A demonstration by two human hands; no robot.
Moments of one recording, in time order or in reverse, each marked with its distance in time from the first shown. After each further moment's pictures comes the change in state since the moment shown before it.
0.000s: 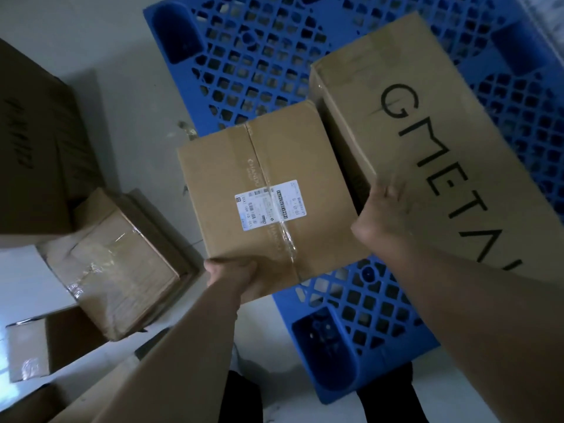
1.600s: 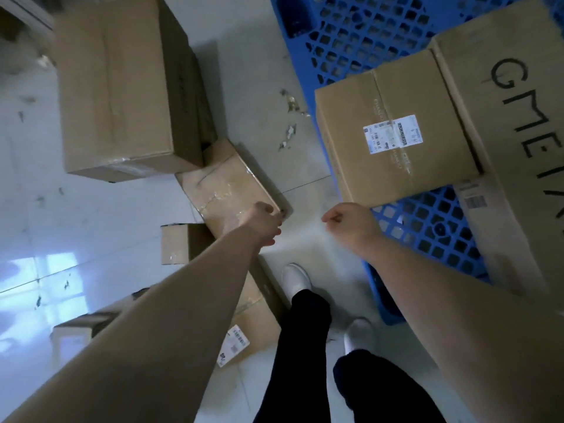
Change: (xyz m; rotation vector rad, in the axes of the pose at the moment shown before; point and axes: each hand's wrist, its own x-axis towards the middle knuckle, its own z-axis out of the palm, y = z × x) left_hand -0.062 -0.084 -0.238 0.071 -0.223 0.316; right_hand -0.246 -0.153 0.057 0.364 -0.257 -0.355
